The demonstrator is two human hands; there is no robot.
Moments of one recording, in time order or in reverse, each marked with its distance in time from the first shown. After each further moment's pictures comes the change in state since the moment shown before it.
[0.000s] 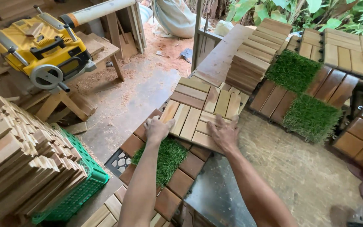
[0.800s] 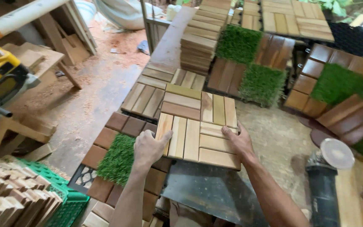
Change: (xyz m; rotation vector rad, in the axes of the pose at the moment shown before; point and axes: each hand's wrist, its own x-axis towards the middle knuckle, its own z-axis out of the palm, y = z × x) left_hand -0.133 0.059 0.012 0.173 -0.226 0.233; right_hand -0.124 0.106 -0.059 1.006 0.207 0.512
